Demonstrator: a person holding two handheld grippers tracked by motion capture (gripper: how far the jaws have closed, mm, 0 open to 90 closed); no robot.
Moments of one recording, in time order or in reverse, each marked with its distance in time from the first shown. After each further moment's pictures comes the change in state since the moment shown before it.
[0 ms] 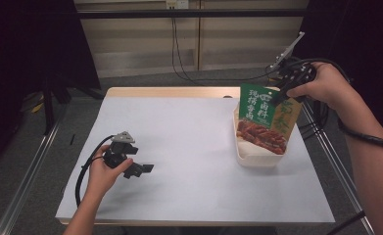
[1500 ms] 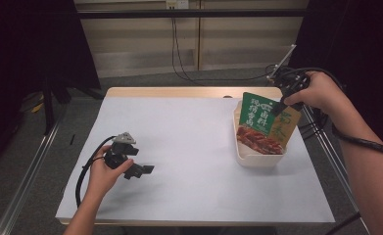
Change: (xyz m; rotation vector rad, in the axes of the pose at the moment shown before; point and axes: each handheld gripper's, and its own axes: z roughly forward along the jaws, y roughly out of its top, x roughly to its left) left arm -0.001 -0.001 0.003 0.015 -0.015 0.006; right arm -0.007 -0.008 0.027 0.124 0.009 0.099
